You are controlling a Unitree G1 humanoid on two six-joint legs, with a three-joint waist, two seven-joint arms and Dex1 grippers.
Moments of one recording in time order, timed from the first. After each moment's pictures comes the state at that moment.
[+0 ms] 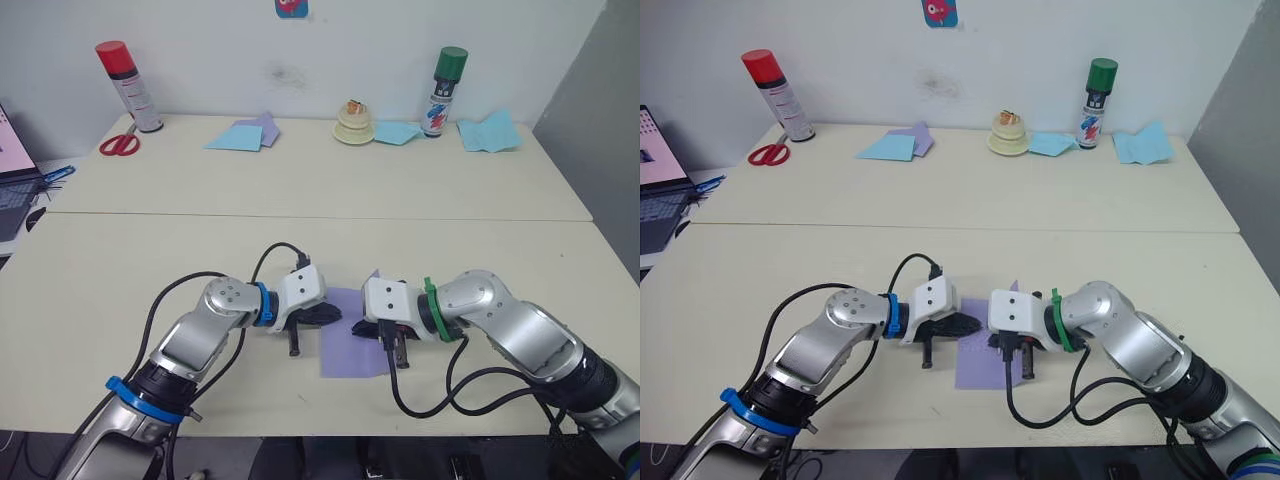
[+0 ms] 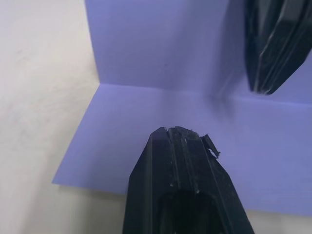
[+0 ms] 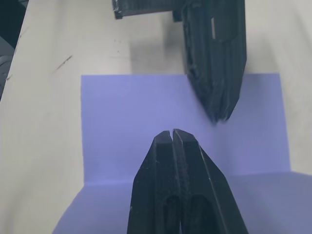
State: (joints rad) left arm -0.42 0.60 -0.35 -0.10 -0.14 0.41 -1.04; right arm -0.56 -0.70 0.56 -0.46 0.18 0.78 0.98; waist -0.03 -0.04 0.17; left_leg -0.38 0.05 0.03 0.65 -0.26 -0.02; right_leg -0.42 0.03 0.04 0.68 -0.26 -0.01
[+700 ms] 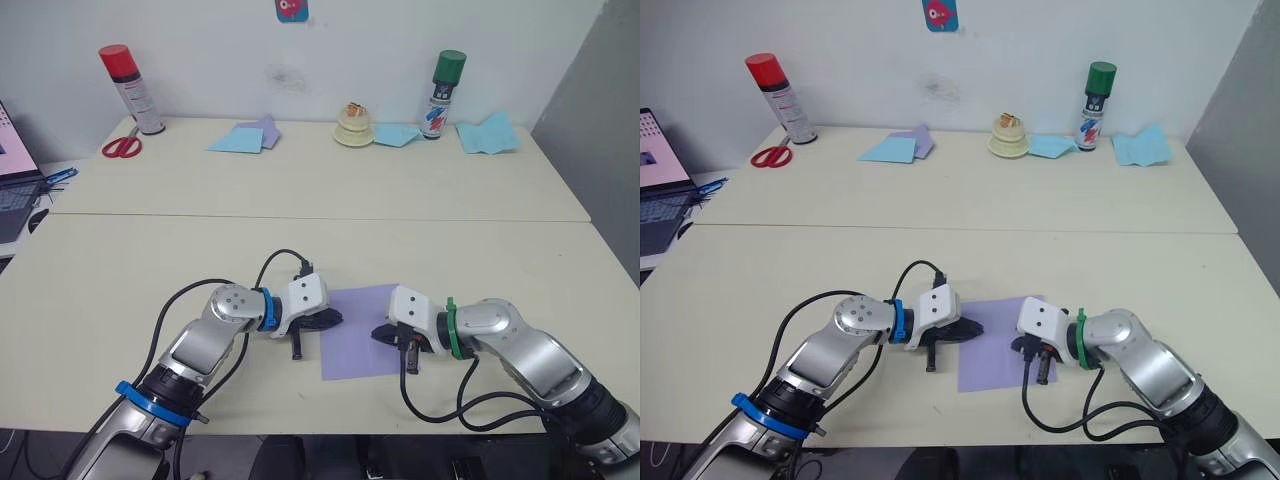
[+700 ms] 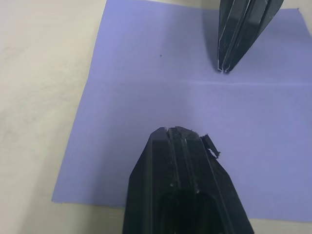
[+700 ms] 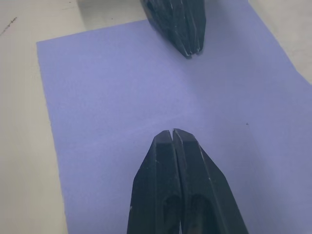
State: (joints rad) left arm -0.40 0.57 -0.37 -0.03 -0.10 0.30 -1.04; right arm -0.33 -0.69 0.45 -0.35 0.14 0.65 0.87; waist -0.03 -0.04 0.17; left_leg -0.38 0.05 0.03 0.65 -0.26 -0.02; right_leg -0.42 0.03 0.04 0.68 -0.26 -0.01
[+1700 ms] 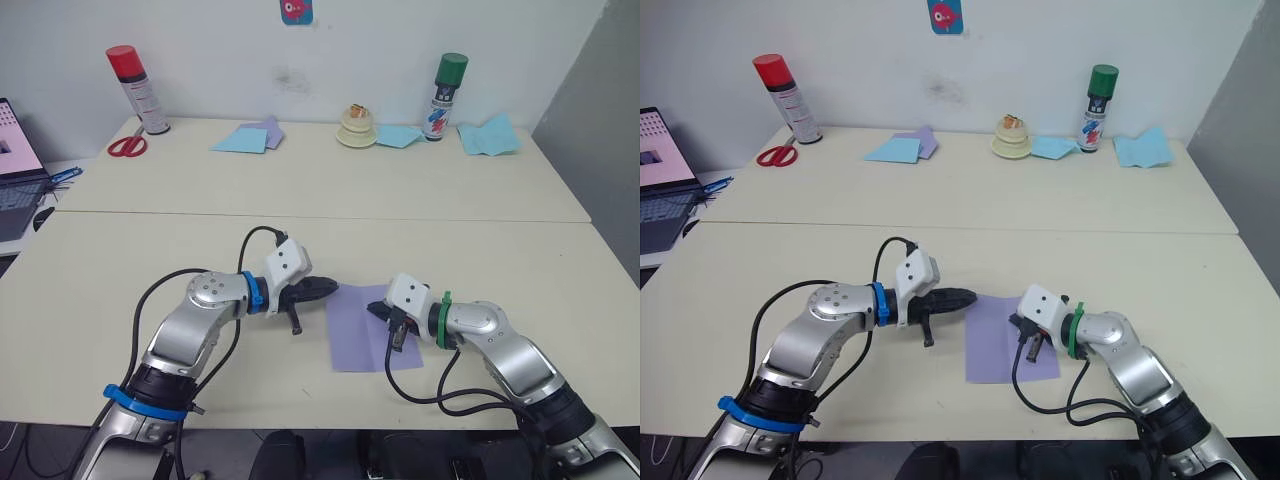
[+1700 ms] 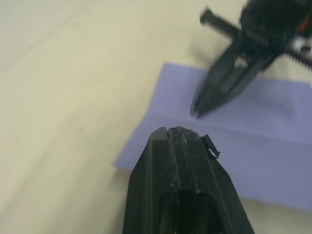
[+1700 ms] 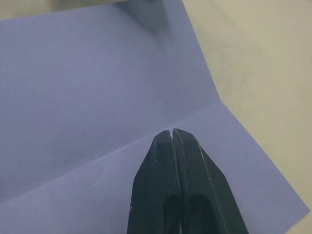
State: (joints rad) left arm -0.40 0.53 -0.16 -0.16 -0.27 0.49 -0.95; right arm -0.31 -0.53 0.38 -0.20 0.04 0.46 0.74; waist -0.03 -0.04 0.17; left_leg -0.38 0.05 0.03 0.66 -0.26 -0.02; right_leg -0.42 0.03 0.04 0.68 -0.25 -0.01
